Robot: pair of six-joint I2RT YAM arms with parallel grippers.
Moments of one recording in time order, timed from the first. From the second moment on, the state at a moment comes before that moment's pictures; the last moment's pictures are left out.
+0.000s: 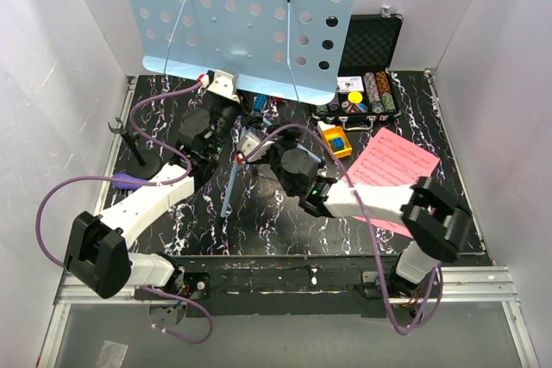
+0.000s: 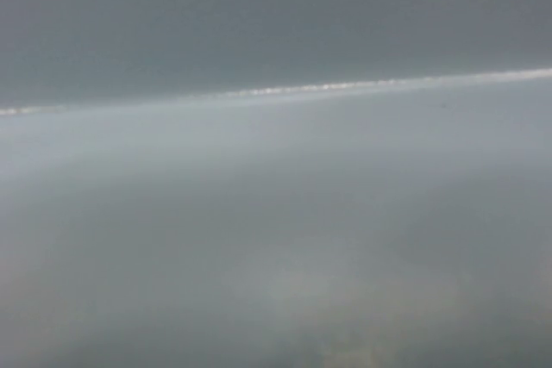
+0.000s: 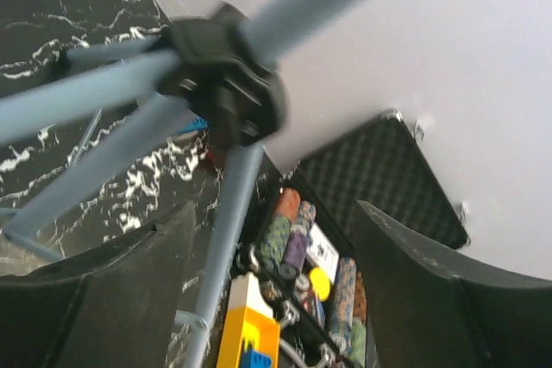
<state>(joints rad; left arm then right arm) -0.57 1.31 0.96 0.66 -0.08 0.06 1.08 1.66 0.95 0.79 0.57 -0.95</state>
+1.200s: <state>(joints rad) -0.57 1.31 0.96 0.67 -0.09 0.06 0.67 1.62 0.99 0.50 -0.44 1.46</state>
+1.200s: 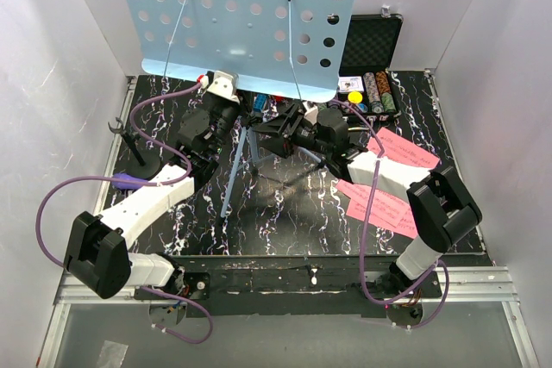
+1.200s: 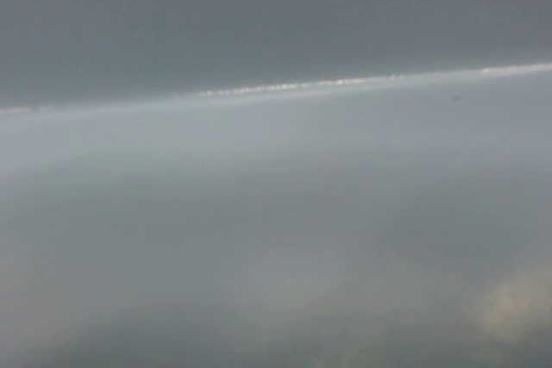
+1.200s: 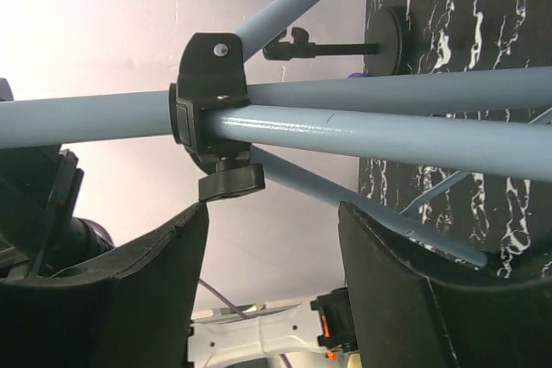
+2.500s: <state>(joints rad) -0.55 1.30 0.92 0.72 -0.13 0.09 0.66 1.69 1.16 0.39 -0.42 1.53</state>
